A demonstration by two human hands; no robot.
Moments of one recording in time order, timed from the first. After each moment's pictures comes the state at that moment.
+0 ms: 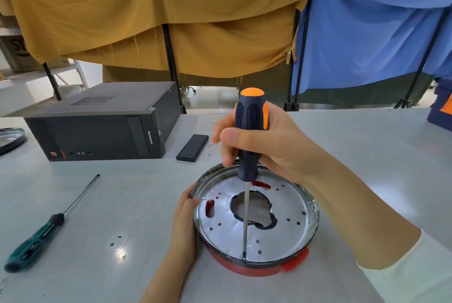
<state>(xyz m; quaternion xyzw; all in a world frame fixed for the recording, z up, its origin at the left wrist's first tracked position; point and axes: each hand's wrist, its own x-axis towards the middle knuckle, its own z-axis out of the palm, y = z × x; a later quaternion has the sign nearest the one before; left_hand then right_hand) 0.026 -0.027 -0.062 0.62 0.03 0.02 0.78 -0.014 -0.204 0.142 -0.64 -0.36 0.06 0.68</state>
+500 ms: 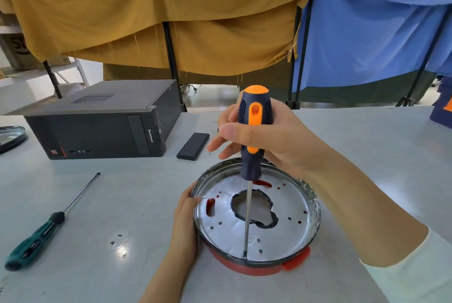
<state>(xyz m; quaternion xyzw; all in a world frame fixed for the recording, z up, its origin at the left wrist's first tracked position) 0.027 -0.026 -0.060 0.65 0.03 0.02 0.76 -0.011 -0.205 0.144 -0.64 -0.36 0.05 0.67</state>
